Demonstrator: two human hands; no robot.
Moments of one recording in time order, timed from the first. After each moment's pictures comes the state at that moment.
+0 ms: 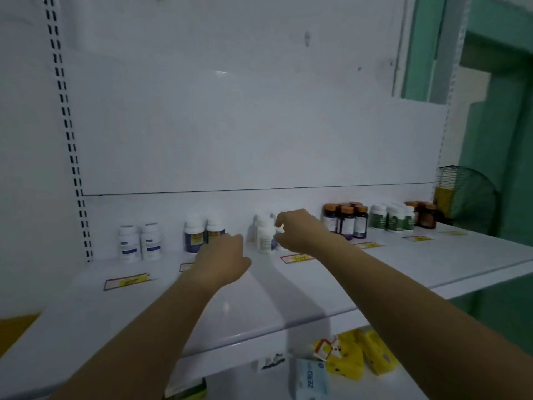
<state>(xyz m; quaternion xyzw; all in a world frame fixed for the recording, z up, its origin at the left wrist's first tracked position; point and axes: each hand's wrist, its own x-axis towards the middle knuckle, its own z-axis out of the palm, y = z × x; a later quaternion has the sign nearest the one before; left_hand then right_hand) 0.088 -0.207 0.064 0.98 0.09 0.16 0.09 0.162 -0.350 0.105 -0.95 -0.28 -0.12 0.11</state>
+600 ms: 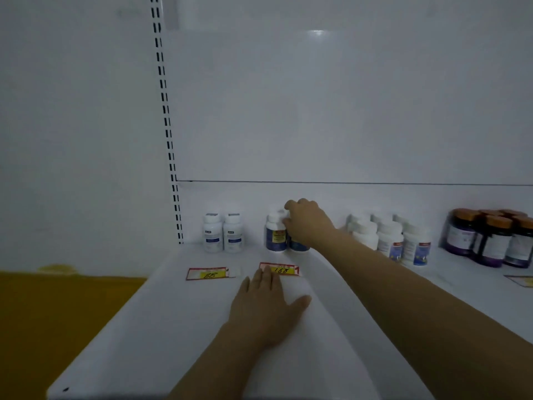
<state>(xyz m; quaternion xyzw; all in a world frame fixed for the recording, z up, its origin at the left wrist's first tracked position) 0.090 -0.141 -0.013 0.97 0.24 0.02 0.08 0.237 -0.167 0.075 -0.89 -0.42 -0.15 0.12</state>
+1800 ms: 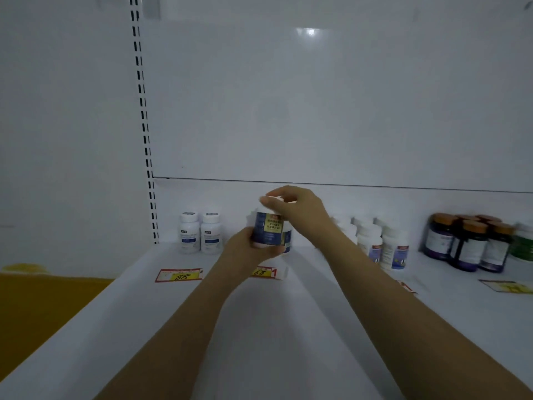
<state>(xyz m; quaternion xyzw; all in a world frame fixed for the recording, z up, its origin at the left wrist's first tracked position) 0.130 -0.121 0.039 0.84 0.20 0.23 0.45 0.236 -0.204 0.089 -0.74 -0.43 -0.02 0.52</state>
